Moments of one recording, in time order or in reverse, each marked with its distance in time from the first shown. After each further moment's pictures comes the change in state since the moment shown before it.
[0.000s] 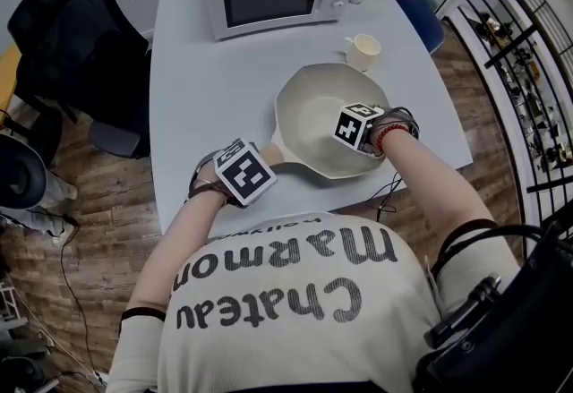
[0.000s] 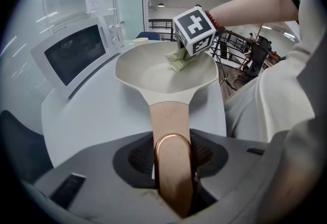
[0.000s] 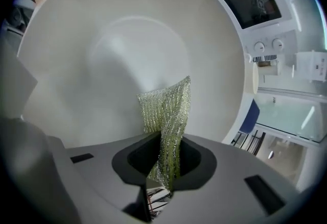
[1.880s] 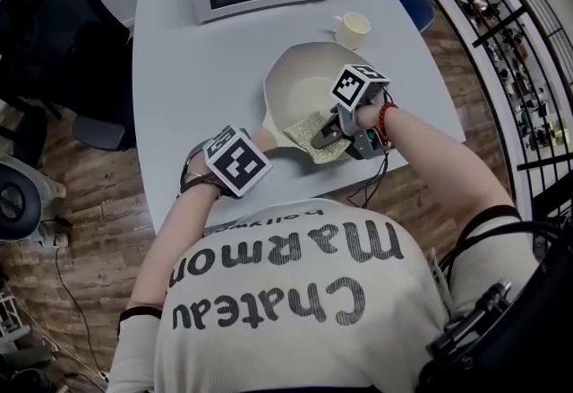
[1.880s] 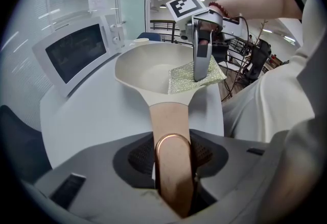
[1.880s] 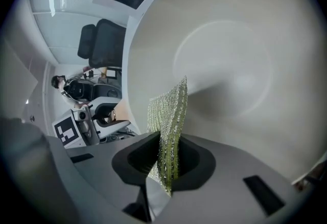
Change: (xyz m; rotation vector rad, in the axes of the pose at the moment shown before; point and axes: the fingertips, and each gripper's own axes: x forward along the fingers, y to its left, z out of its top) left arm -0.004 -0.003 0.004 -0.022 -0.013 -0.008; right arm -0.126 0.128 0.060 0.710 -0.184 1.301
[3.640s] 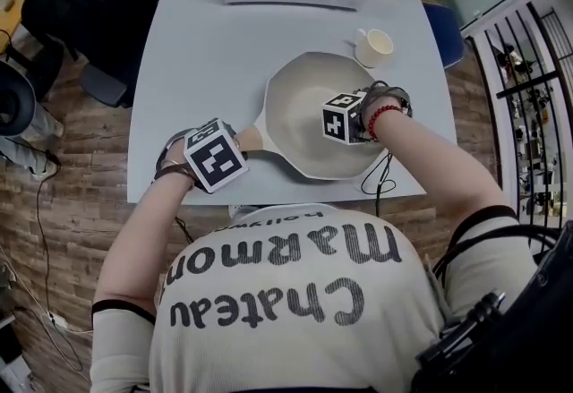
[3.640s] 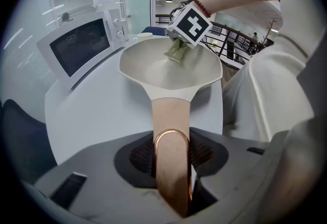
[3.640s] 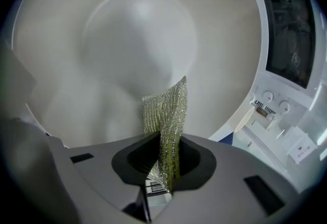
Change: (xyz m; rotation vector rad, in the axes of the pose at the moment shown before) left arm 0.003 -0.003 -0.012 -0.056 0.063 0.037; right arm -0.134 -0.149 0.097 -1.063 0.608 -1.527
